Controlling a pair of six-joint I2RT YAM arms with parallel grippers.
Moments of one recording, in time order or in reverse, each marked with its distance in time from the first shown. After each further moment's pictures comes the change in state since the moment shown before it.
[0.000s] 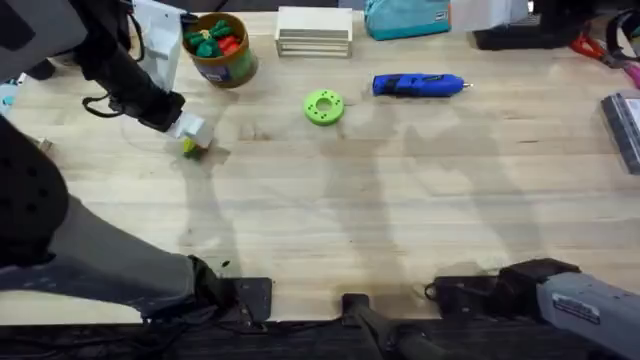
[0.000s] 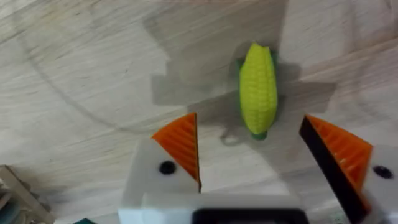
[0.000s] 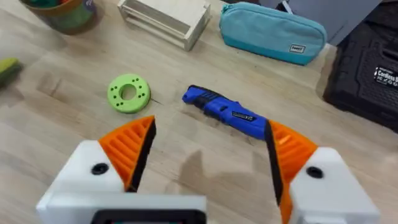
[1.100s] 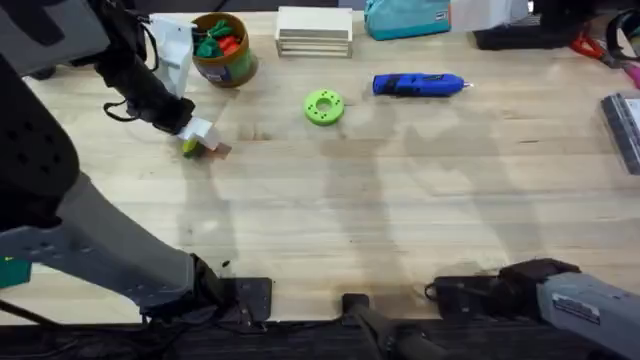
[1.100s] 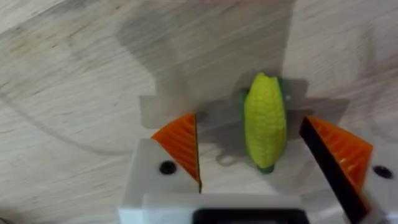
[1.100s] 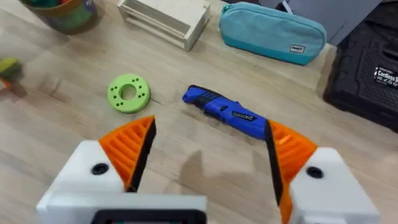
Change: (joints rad) left arm -0.001 0.114 0.000 0.070 0.031 0.009; right arm 0.000 0.000 0.000 0.000 0.000 0.000
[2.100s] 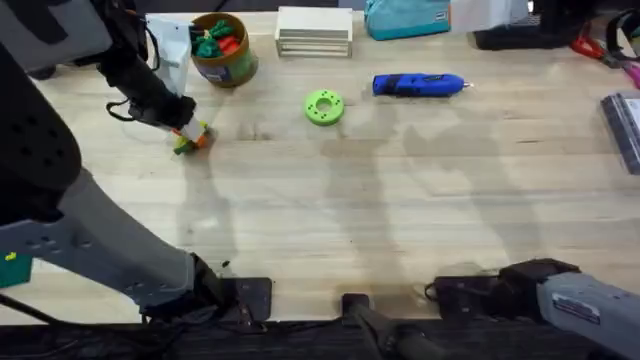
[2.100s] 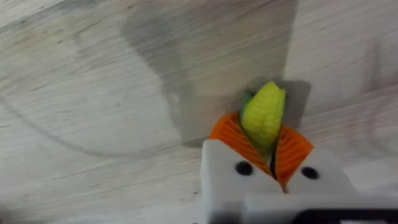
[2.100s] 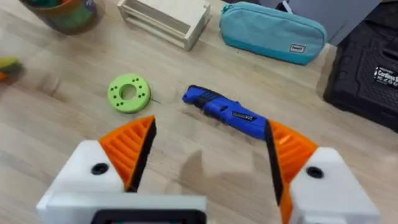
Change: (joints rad) left arm 0.000 0.022 0.011 0.014 0.004 -0.063; right arm 0.000 0.000 0.000 -0.002 0.000 0.000
